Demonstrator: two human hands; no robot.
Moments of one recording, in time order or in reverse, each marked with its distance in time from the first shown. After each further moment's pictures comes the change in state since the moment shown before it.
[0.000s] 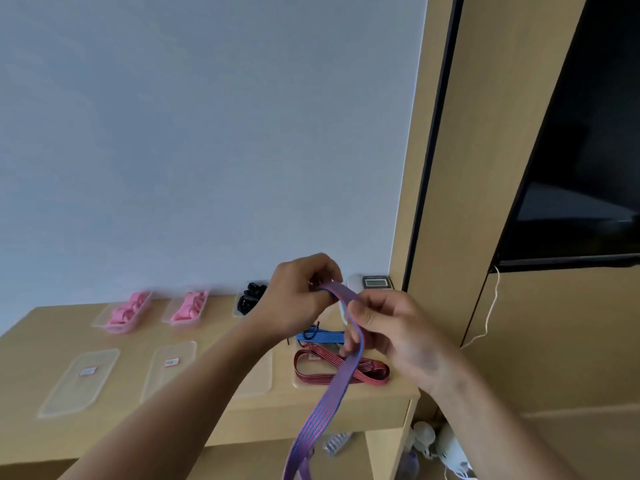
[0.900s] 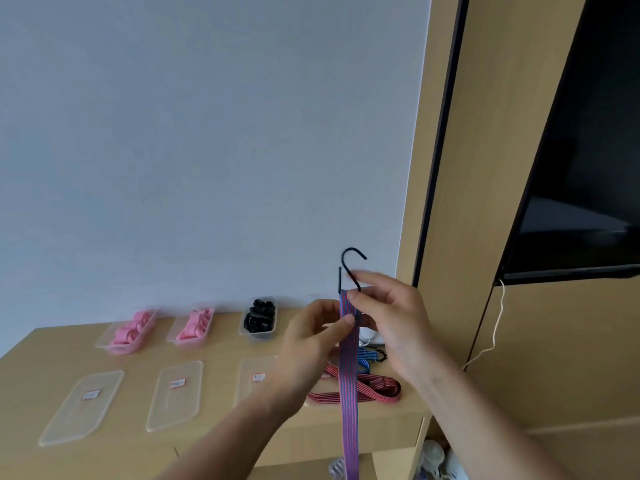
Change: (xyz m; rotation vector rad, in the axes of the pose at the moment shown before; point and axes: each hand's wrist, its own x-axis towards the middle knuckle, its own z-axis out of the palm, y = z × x) left_hand -0.044 -0.009 0.017 -0.615 0.052 -0.311; right_hand 0.038 -0.006 0.035 -0.044 0.431 -0.140
